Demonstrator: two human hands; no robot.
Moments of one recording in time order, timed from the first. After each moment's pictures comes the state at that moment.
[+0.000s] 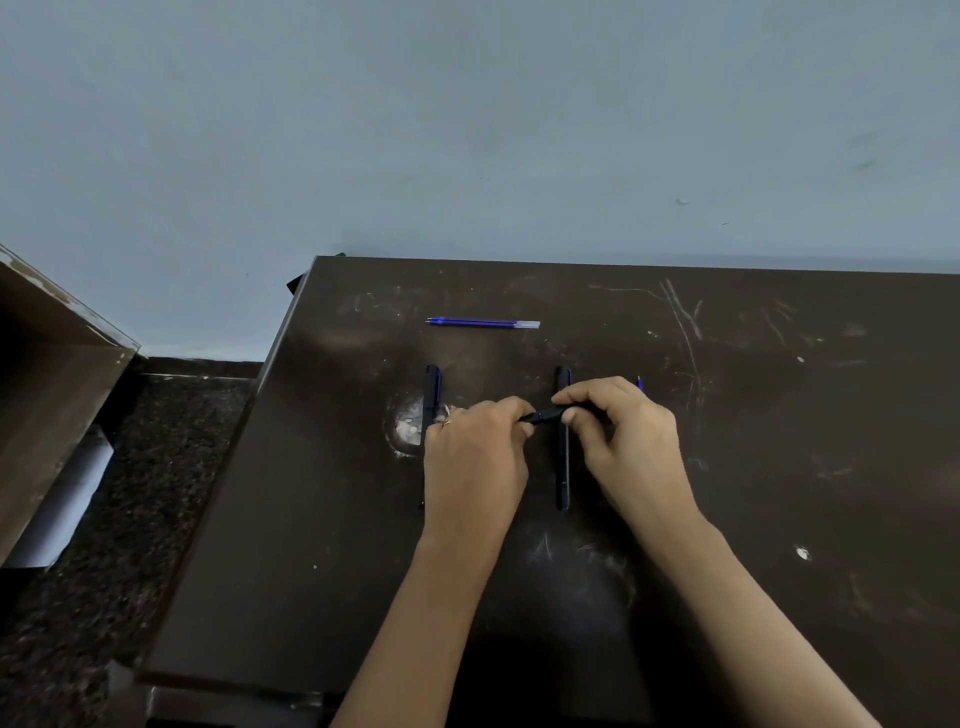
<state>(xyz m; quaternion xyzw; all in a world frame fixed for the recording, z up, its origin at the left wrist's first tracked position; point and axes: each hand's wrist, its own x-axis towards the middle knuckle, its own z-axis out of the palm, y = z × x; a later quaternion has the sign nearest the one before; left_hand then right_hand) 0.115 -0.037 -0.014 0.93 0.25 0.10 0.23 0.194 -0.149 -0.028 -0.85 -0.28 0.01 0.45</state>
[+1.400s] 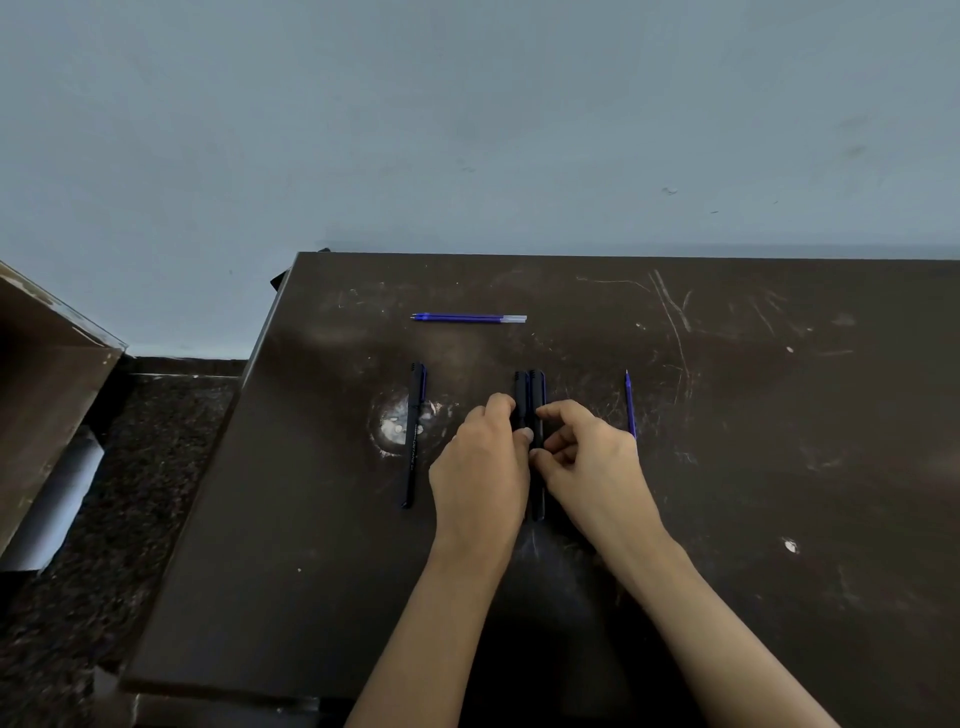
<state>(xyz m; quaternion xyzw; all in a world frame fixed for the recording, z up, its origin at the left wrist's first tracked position) 0.123 -0.055 -0.026 0.92 0.31 0.06 0.23 0.178 -0.146 -0.041 -0.88 -0.21 0.14 0.40</state>
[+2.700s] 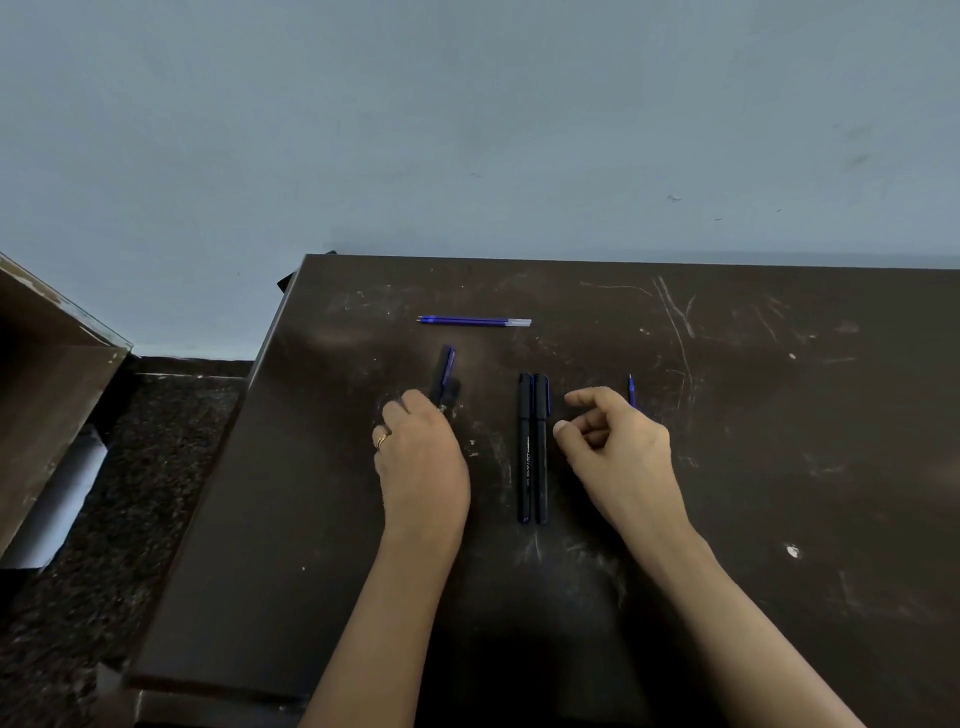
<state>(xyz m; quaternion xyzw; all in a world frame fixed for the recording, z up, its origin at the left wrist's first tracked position) 0.109 -0.021 -0.020 0.88 0.43 0.01 0.18 0.188 -0.155 -0.030 -0.86 -0.16 0.13 0.46</state>
